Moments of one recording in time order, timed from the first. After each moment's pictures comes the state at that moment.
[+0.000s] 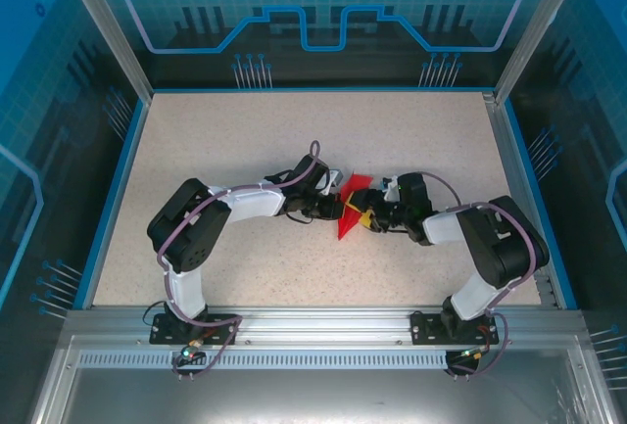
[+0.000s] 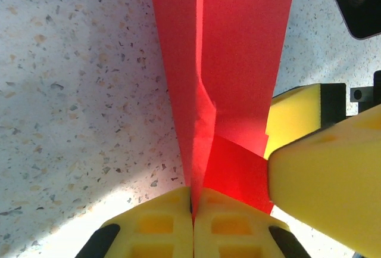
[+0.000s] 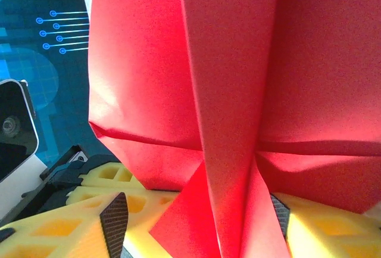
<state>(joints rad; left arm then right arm) -0.66 1.88 1.10 -0.15 0.41 -0.54 0.34 1.65 0.50 0.52 -0.66 1.15</state>
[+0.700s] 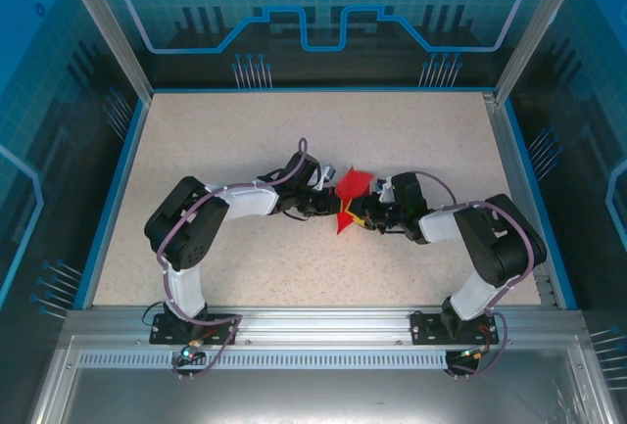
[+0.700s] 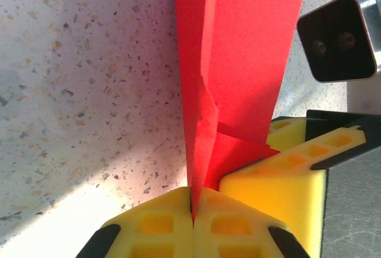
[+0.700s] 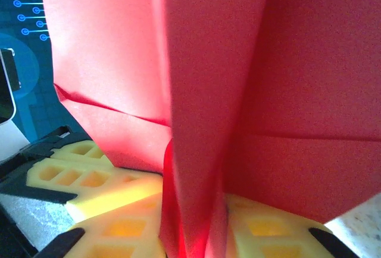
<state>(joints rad) -0.60 1.88 1.05 -0.04 0.52 -0.67 0.37 1.66 0.52 0.45 -0.64 1.10</state>
